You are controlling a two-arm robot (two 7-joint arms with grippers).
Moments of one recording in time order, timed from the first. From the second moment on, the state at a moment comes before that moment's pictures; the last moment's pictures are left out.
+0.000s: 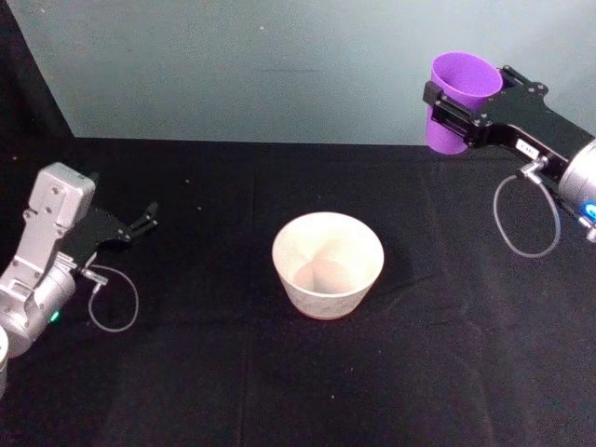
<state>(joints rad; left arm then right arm) -0.20 0.60 0.45 -1.41 -0.25 -0.12 0.03 0.24 0.50 -0.19 -1.82 0.45 0.29 0.33</state>
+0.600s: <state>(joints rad) -0.20 0.60 0.45 -1.41 -0.25 -0.12 0.03 0.24 0.50 -0.19 -1.82 0.45 0.29 0.33</state>
